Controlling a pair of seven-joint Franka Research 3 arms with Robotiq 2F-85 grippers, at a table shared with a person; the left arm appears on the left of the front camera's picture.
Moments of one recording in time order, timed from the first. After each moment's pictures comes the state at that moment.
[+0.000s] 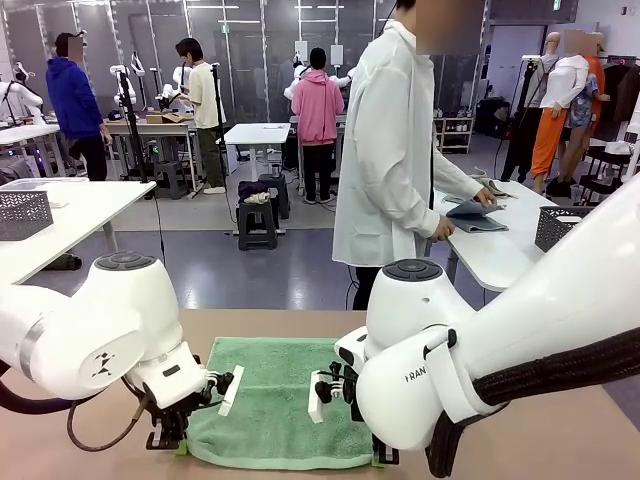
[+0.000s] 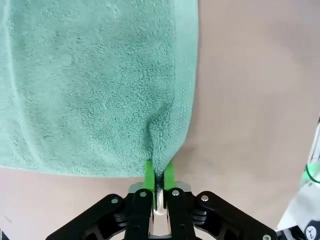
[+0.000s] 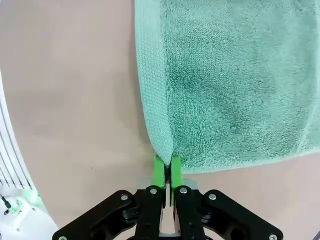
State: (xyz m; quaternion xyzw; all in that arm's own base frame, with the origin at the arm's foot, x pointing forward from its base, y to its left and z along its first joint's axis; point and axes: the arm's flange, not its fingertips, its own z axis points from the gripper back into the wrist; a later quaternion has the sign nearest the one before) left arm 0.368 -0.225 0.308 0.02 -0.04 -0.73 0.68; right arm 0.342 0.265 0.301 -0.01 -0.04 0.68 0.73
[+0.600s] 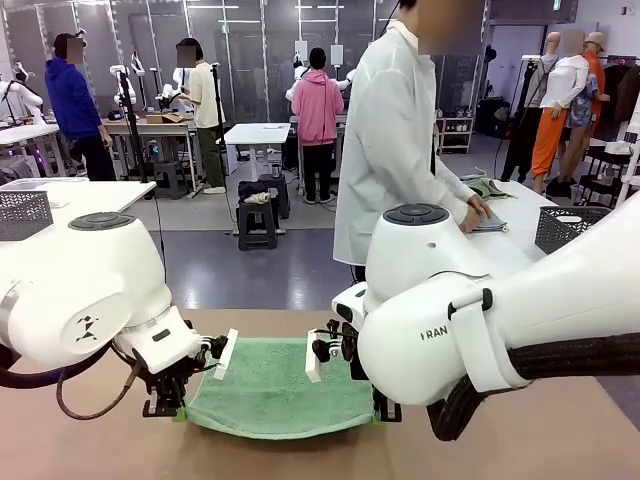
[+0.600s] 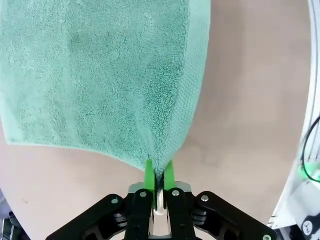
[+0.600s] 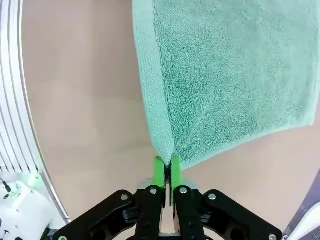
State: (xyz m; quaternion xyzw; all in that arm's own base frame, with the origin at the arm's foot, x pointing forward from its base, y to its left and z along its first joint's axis) left arm 0.372 -0.219 0.358 0.02 -0.07 -0.72 0.69; right arm 0.344 0.268 0.371 -0.04 -0.06 0.69 0.72
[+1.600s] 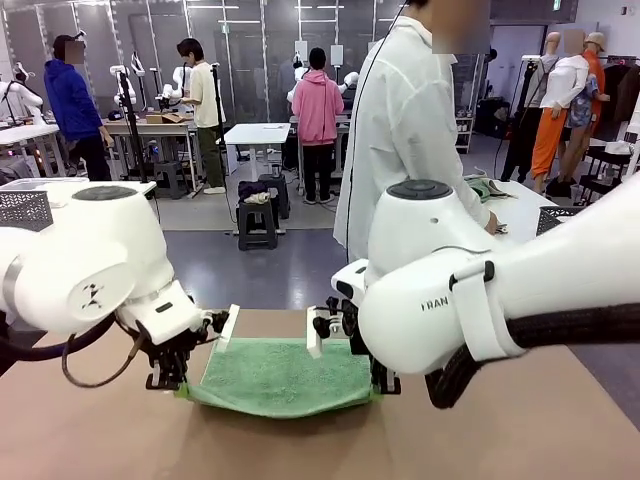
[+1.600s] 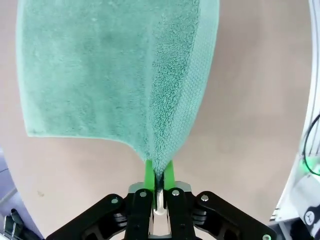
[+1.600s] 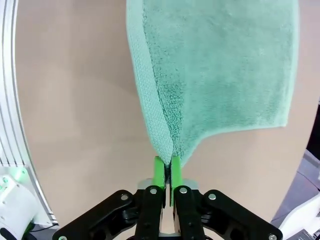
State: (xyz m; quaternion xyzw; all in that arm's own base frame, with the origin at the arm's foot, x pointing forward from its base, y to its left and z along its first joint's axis) left arm 0.400 -0.219 0.392 0.03 -0.07 -0.71 0.70; right arm 0.371 0.266 0.402 -0.04 -0.09 0.70 0.70
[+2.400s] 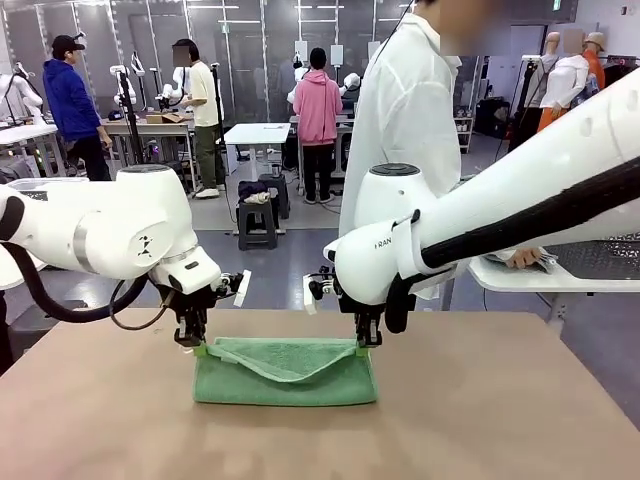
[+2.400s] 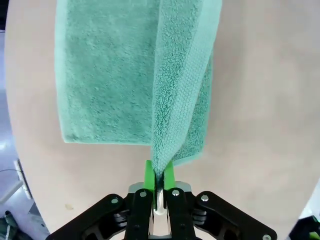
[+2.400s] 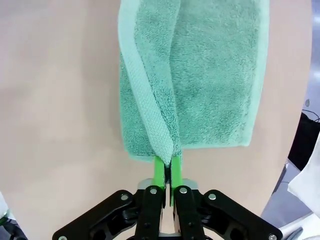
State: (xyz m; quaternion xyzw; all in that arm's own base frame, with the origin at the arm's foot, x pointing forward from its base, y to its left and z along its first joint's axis) left arm 0.510 -0.221 0.386 0.01 -0.06 -0.70 0.71; right arm 0.489 0.277 0.384 -0.03 -0.08 0.72 0.69
